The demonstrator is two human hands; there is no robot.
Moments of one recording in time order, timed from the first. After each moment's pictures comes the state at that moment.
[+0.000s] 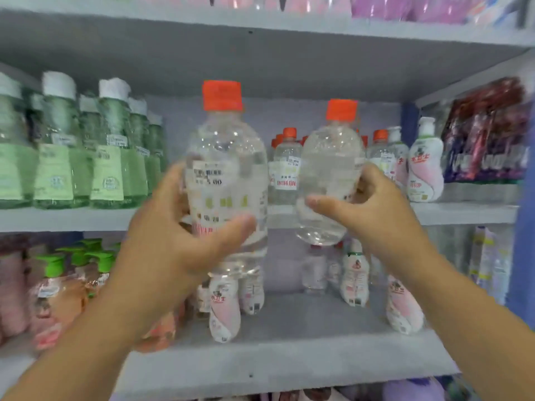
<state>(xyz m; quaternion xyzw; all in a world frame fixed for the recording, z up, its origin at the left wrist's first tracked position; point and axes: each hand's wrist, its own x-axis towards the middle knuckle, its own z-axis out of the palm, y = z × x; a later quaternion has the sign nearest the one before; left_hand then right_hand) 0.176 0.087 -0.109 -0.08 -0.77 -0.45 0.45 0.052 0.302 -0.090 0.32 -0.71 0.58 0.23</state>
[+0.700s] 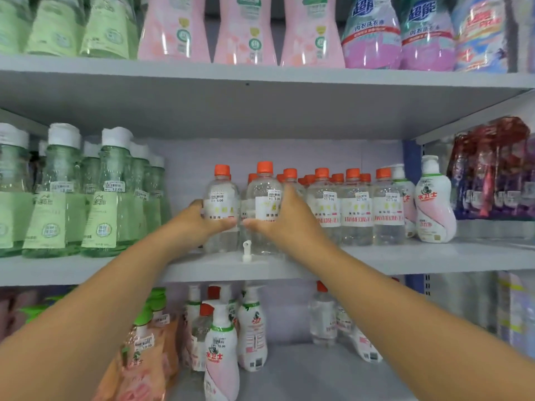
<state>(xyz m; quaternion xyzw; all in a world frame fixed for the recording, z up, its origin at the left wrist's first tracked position) 0.008 -0.005 -0.042 0.09 -0.88 -0.35 0.29 -0.052 0.188 -0.048 0.30 -0.82 0.41 0.27</state>
